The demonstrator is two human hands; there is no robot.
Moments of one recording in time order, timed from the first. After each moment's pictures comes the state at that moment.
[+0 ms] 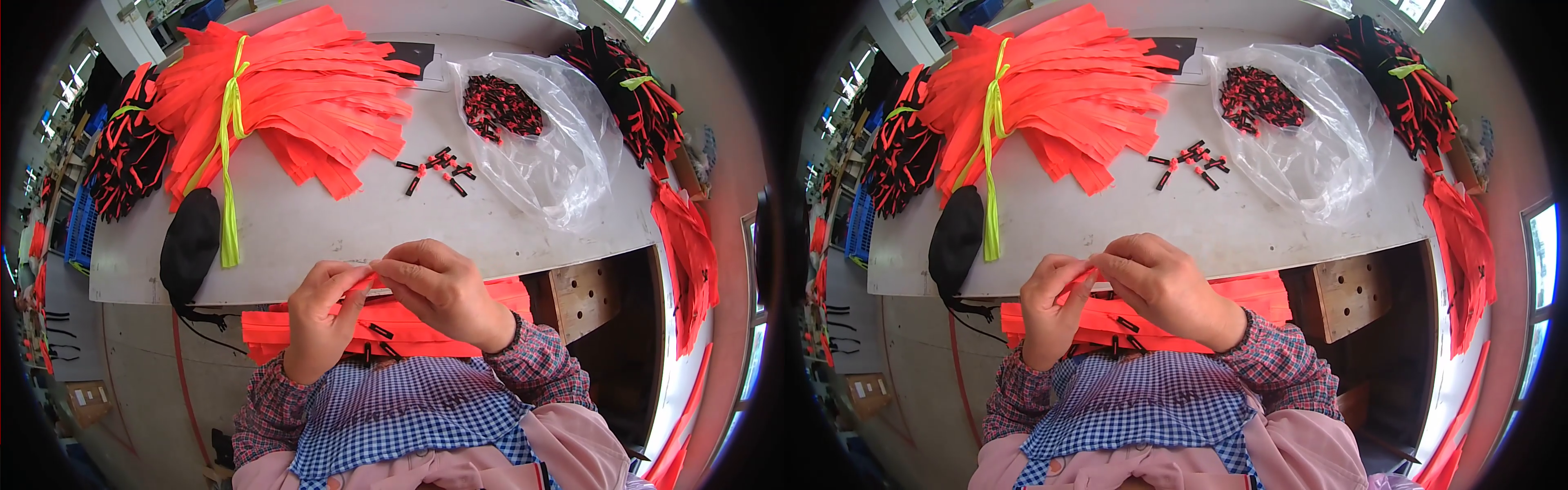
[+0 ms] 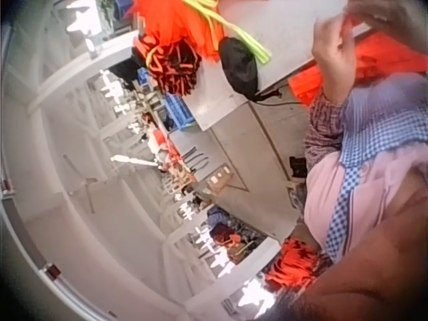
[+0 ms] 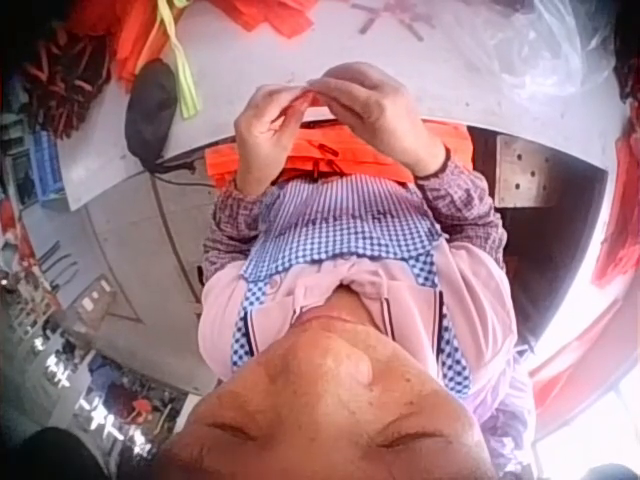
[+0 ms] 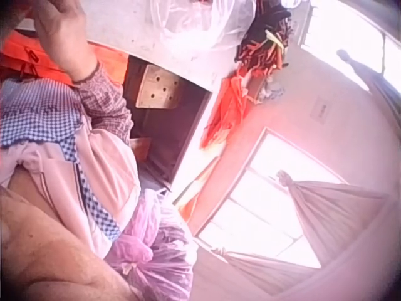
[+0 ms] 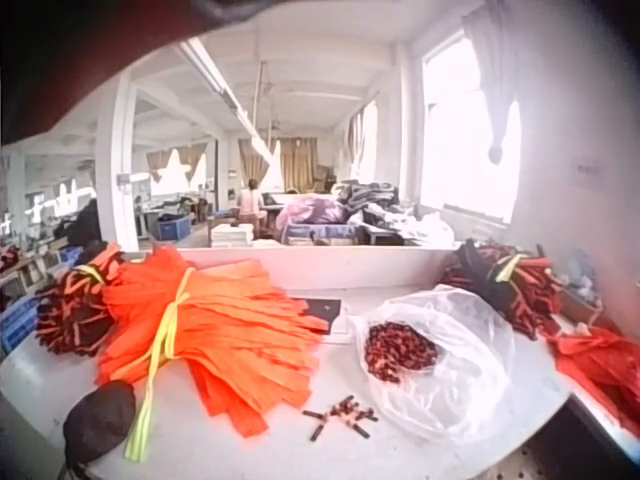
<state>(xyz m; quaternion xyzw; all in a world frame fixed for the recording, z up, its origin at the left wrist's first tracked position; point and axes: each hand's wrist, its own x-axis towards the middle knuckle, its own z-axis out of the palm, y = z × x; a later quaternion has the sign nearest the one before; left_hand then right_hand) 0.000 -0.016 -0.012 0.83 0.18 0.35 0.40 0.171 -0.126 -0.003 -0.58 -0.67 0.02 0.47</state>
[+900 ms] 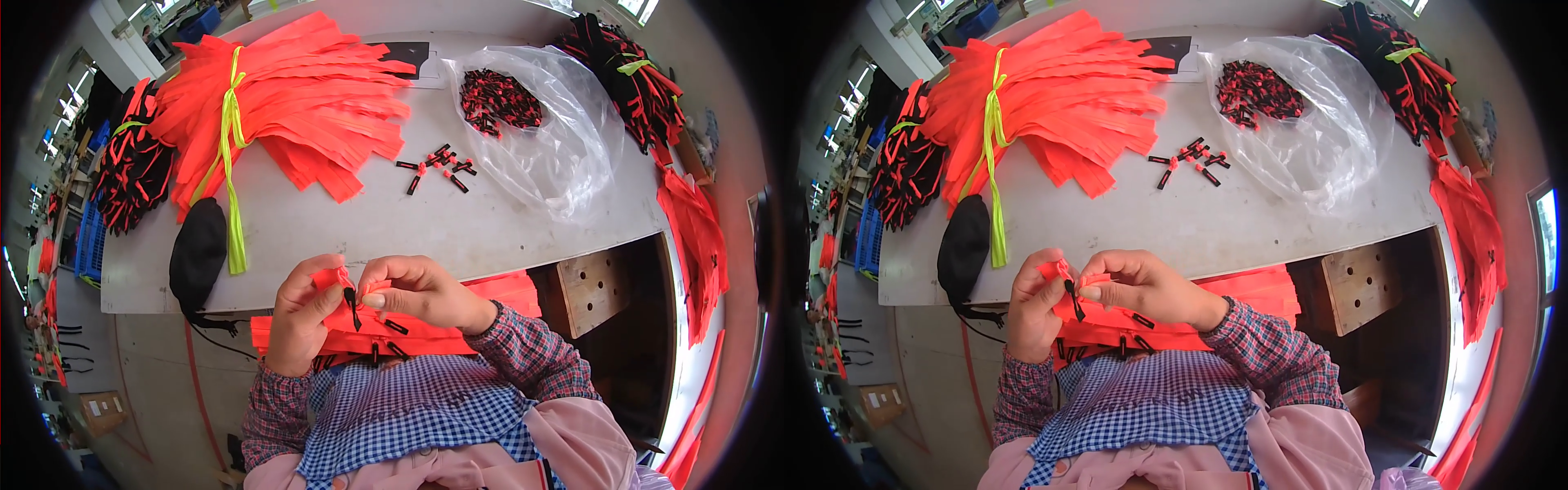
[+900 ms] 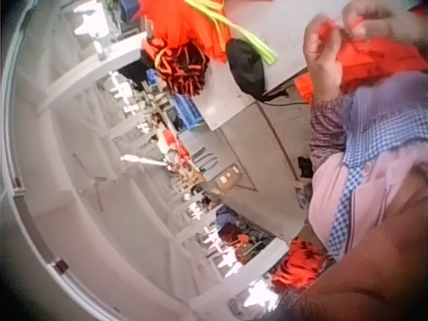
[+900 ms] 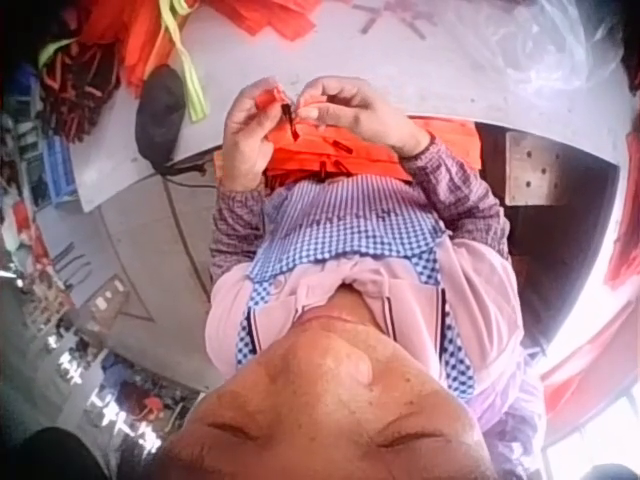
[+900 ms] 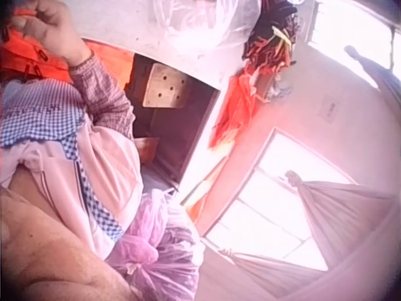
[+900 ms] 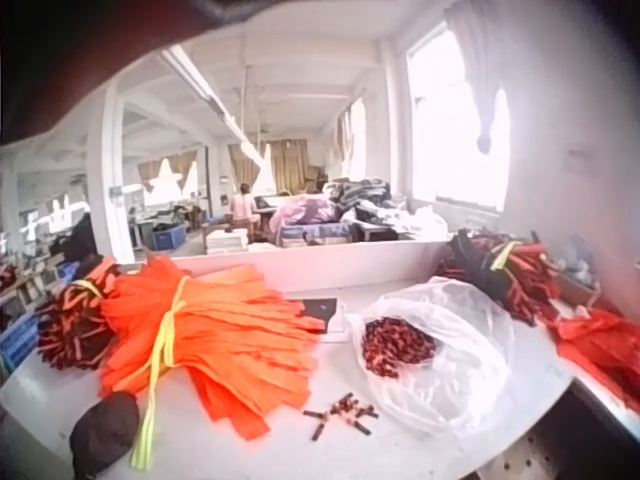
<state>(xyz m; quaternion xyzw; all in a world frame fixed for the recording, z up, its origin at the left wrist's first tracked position) -0.019 -0.001 -0.014 0.53 0.17 0.26 0.79 0.163 -0.116 -0.025 -0.34 -0.43 0.58 0.60</state>
